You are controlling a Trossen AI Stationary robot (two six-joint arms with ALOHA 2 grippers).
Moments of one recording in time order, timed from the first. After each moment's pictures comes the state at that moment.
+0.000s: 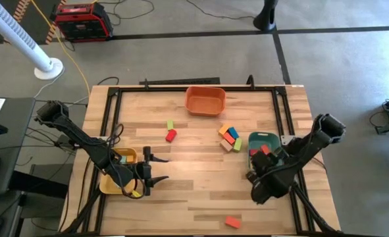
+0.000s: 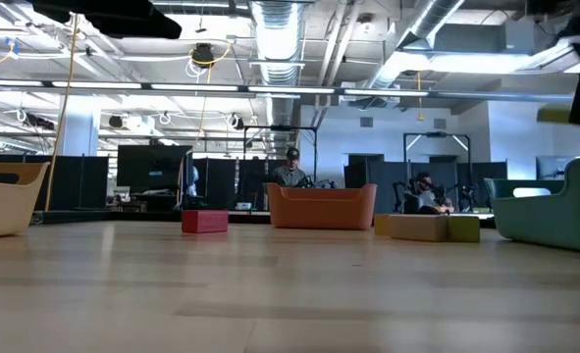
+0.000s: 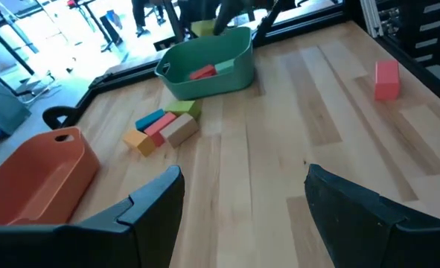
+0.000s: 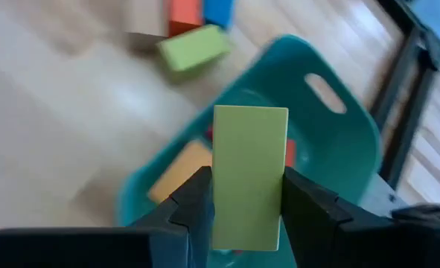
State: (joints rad) left arm -0.66 1.18 0.65 0.12 -0.76 -0.02; right arm 0.74 1.60 1.17 -1.57 0.50 1.68
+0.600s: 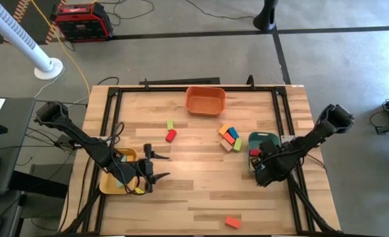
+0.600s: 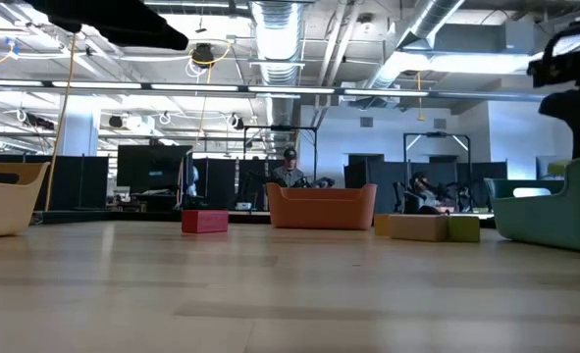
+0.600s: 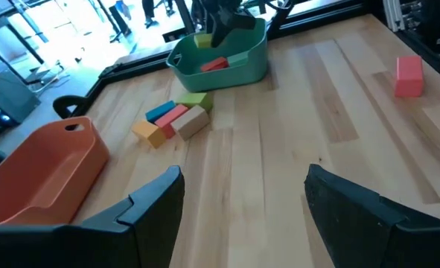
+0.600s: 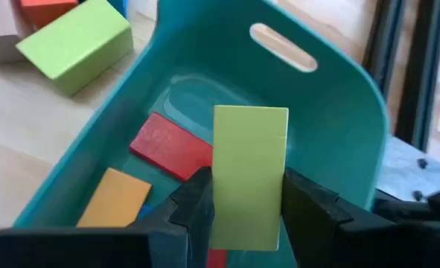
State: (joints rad) left arm -0.62 1.18 0.65 0.10 -0.76 -0.03; right arm 0.64 1.39 0.80 -1.36 0.46 1.84
